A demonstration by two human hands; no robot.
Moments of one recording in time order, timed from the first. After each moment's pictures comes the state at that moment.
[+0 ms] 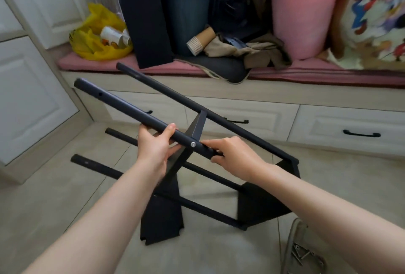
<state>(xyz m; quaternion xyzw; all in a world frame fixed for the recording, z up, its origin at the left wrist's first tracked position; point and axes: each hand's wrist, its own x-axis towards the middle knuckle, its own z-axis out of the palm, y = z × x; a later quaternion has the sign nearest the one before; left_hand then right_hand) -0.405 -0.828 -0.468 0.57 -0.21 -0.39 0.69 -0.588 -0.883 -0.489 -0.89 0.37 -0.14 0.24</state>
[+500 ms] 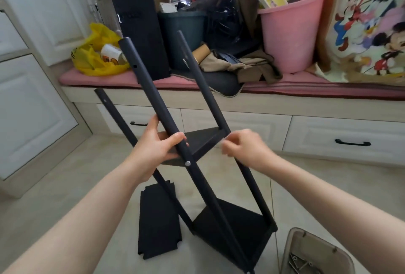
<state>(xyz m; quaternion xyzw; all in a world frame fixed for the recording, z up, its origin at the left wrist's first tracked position) -0.414 -0.810 -0.412 0.62 -0.42 -0.39 0.53 -0.619 -0.898 -0.444 -0.77 0.50 -0.22 0.33</state>
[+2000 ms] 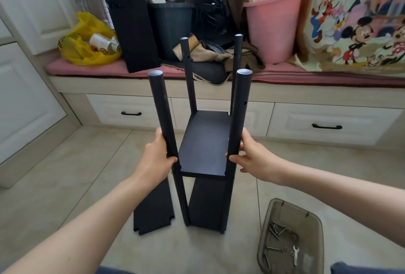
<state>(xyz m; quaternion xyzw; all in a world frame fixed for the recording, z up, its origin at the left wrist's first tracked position) -0.437 -0.759 -0.458 0.74 -0.55 -0.21 0.33 -0.681 -0.817 -0.454 -0.76 0.46 -0.18 0.42</state>
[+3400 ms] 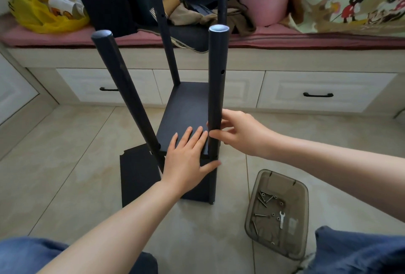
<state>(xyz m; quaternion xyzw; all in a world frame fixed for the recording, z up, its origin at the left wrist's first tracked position) -0.510 -0.778 -0.566 0.66 -0.74 0.00 0.08 -0.684 -0.823 -0.465 -0.80 0.41 -0.21 0.39</state>
